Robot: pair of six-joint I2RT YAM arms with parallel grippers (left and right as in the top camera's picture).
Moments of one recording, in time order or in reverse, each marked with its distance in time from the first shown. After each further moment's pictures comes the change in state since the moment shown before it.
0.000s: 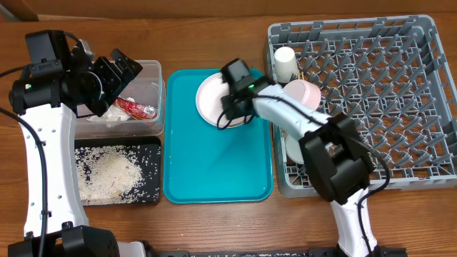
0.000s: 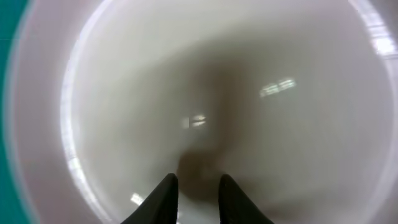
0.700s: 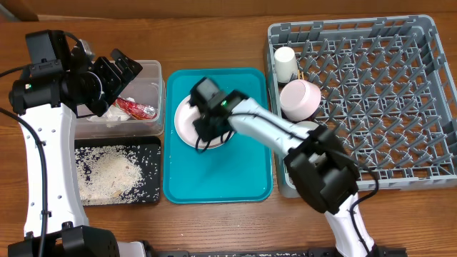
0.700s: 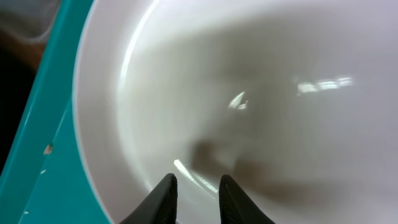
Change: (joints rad) left arm 0.000 0.000 0.000 0.000 0.000 0.000; right arm 0.113 -0.002 0.063 -0.100 -0.139 -0.018
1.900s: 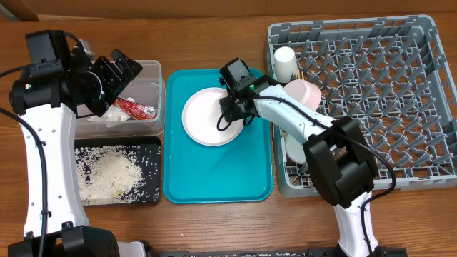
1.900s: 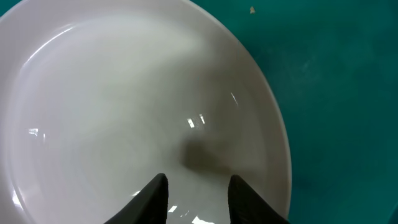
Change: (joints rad) left arm 0.000 0.000 0.000 0.000 0.000 0.000; right arm -0.138 -0.040 -0.070 0.057 0.125 0.016
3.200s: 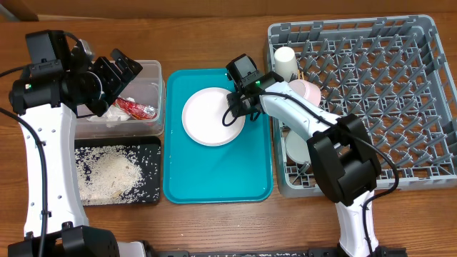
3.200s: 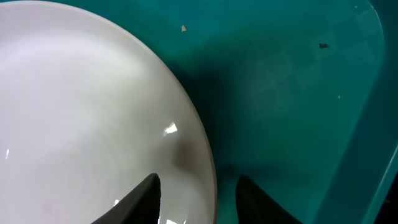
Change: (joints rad) left arm 0.000 0.000 0.000 0.000 0.000 0.000; right arm -0.039 0.000 0.001 -0.002 0.074 -0.021
